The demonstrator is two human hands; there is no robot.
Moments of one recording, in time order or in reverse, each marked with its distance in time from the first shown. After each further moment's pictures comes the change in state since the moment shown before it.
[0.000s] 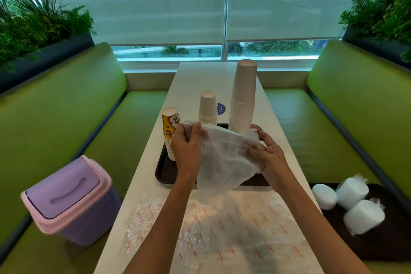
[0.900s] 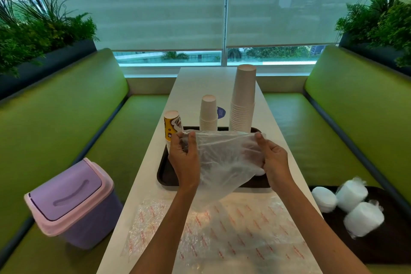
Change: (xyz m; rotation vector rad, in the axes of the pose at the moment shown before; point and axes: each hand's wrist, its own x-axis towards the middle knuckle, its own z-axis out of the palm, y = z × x) left_hand -0.010 -0.017 -0.009 0.058 0.160 0.079; right_hand -0.010 -0.010 0.018 -0.166 0.312 -0.036
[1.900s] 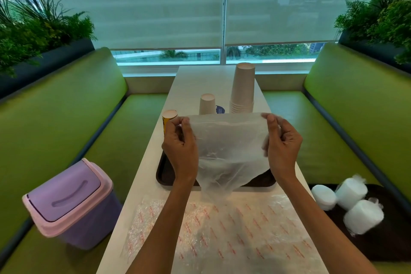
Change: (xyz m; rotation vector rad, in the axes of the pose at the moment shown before) left_hand 0.011 0.024 0.004 0.013 0.040 0.212; right_hand -0.004 -0.024 0.010 -0.108 0.132 -0.606
